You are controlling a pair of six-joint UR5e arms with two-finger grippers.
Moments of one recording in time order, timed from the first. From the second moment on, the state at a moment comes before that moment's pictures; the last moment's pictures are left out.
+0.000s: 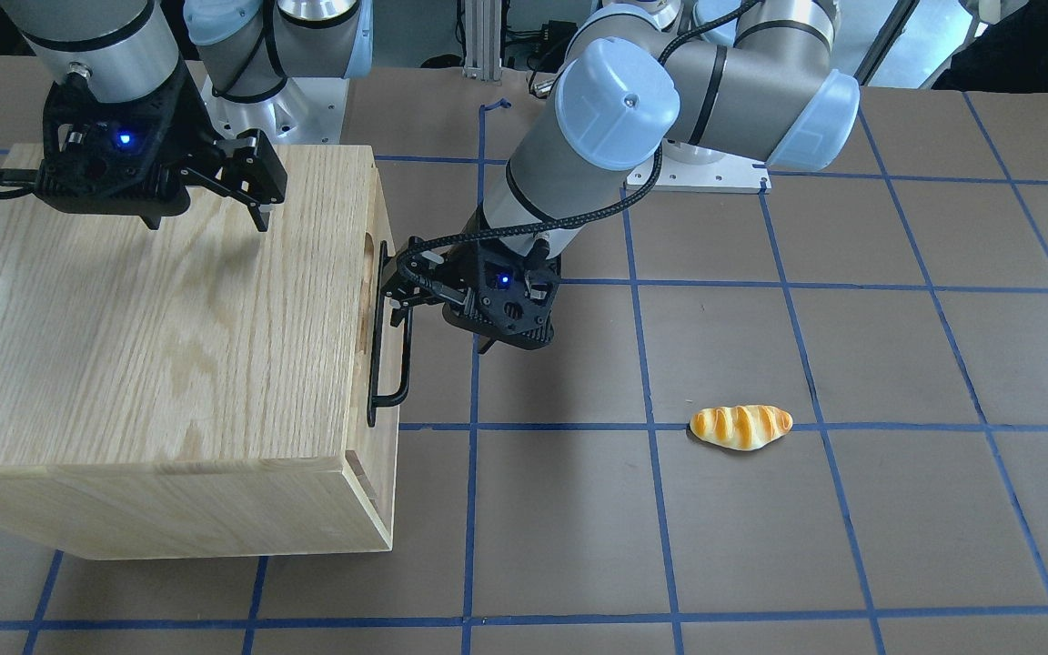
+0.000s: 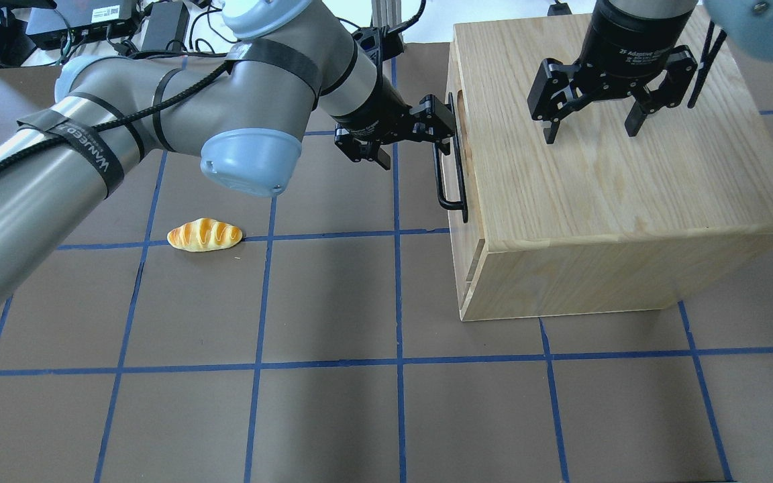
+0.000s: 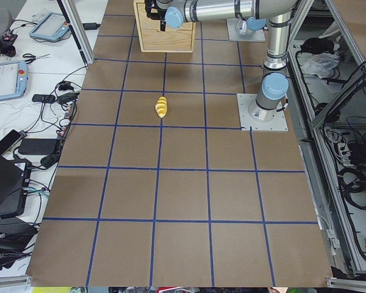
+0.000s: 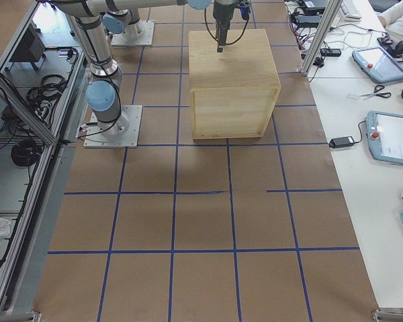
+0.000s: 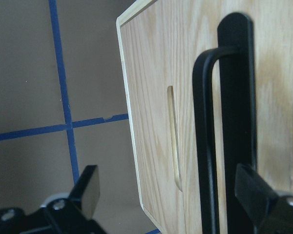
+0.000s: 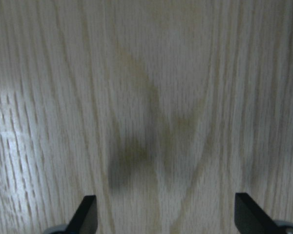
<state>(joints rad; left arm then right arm) -1.86 -1.87 -1.58 -1.06 1.15 -0.27 1.61 -1.51 1.43 -1.44 -1.61 0.02</state>
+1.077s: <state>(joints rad) -1.75 -1.80 -1.66 -1.18 1.26 -0.26 1.61 -1.51 1.43 -1.44 -1.61 0.02</state>
